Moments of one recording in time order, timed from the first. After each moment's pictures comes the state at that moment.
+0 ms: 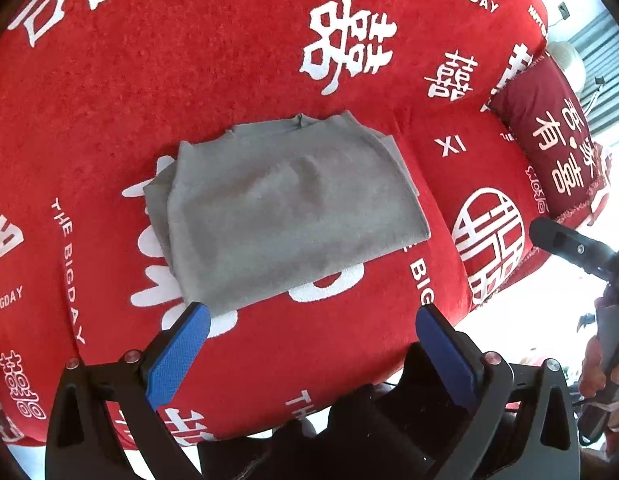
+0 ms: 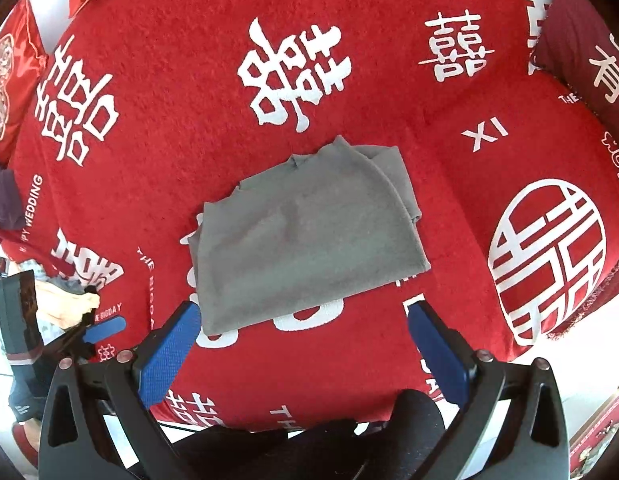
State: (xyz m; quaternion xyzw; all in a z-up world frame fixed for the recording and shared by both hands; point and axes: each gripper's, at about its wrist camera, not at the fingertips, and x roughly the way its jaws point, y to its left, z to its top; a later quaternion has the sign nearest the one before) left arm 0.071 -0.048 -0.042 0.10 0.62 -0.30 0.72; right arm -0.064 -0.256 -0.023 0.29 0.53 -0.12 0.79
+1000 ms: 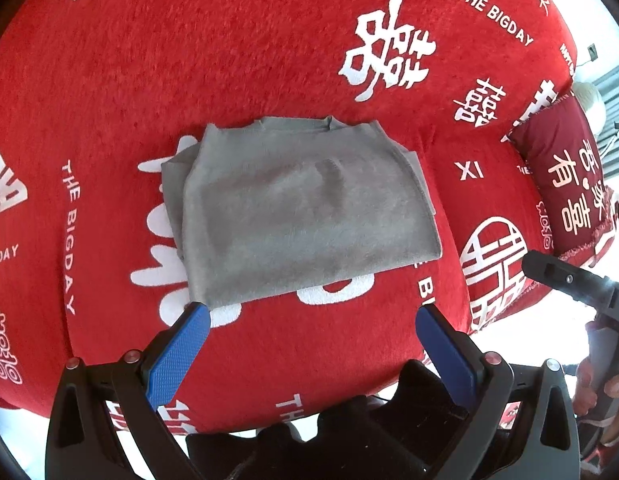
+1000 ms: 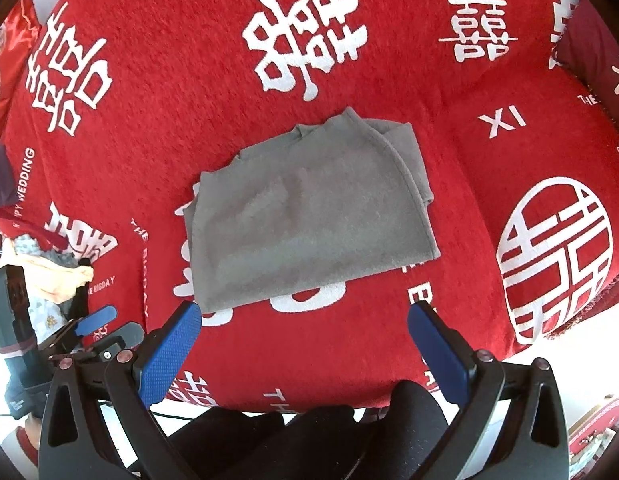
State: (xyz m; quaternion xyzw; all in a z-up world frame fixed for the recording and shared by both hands) left arm 0.076 -0.026 -0.054 0.04 0.63 -0.26 0.73; right arm -0.047 -0.252 -0.046 0.28 0.58 -0.09 0.76
